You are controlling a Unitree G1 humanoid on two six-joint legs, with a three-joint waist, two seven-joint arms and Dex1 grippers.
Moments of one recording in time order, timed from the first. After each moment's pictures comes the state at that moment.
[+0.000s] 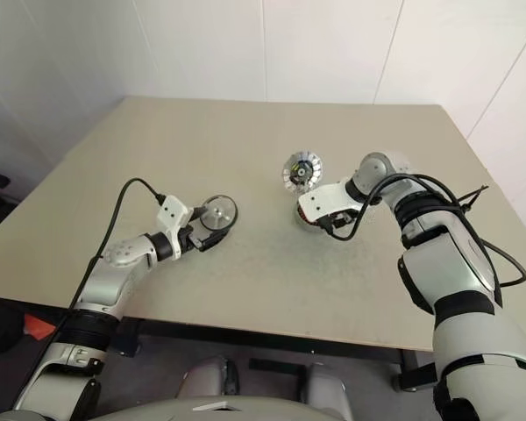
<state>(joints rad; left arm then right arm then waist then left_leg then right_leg) -0.31 0.36 -0.04 0.21 -0.18 0.20 -0.69 -1.11 -0.57 0.51 1.08 -0.44 -0.58 1.33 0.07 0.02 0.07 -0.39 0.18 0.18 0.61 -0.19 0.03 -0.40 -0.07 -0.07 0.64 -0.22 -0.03</state>
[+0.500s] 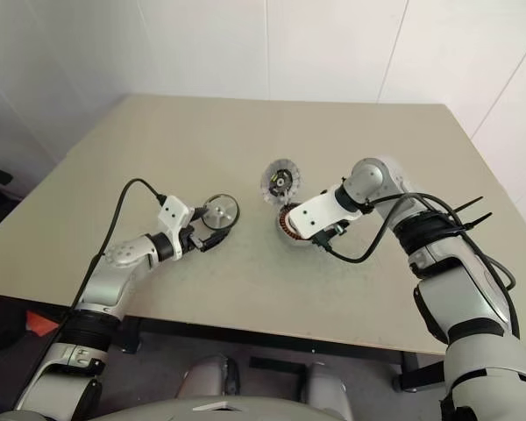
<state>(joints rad) -0.31 0.36 -0.05 0.21 -0.18 0.20 -0.69 -0.92 -0.63 0.48 0.58 -0.29 -0.42 1.49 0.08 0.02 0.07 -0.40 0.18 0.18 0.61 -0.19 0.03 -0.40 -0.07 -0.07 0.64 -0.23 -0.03</state>
